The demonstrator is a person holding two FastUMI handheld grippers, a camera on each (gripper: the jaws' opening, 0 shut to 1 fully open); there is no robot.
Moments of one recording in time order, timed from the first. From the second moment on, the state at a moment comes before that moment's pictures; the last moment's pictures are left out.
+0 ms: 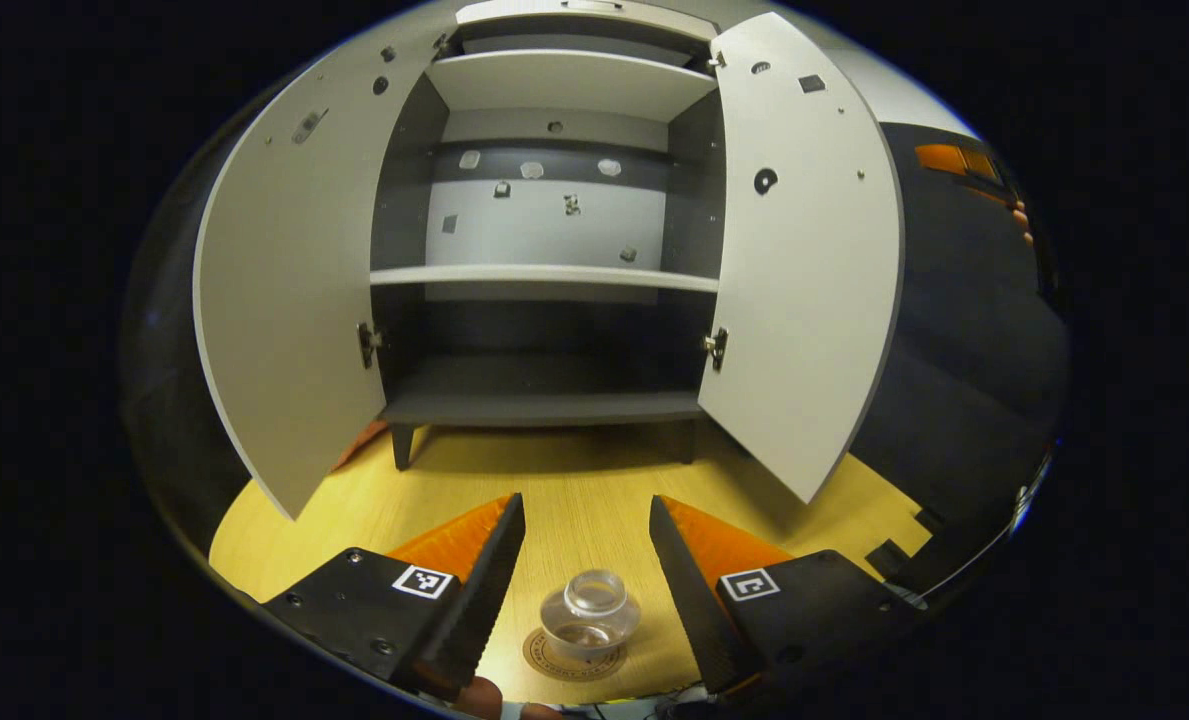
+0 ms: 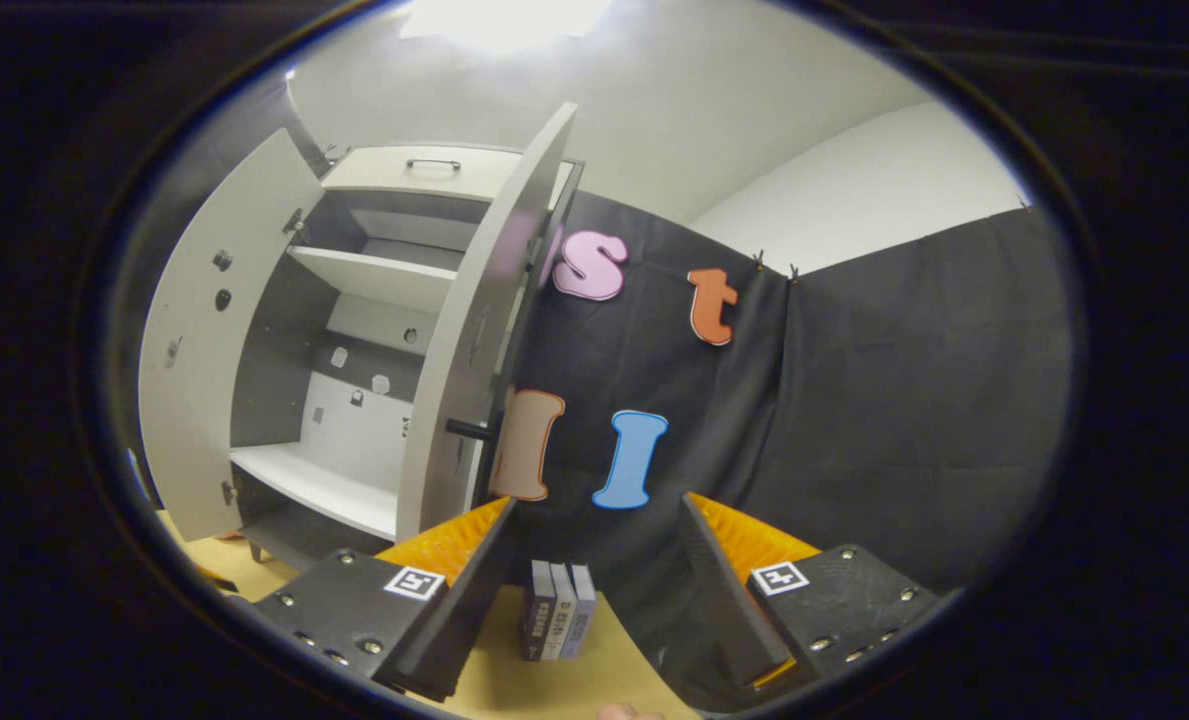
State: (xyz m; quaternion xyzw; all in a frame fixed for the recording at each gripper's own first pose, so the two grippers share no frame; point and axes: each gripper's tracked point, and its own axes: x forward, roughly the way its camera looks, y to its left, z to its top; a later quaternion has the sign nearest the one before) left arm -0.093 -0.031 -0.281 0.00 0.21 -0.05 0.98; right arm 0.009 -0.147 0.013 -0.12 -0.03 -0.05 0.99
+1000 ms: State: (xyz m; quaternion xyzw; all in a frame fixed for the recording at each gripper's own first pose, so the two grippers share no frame) left arm -0.059 0.039 -0.128 0.00 0.11 0.06 0.99; right arm 0.029 -0.096 -0.003 -0.07 -0.01 0.03 1.00
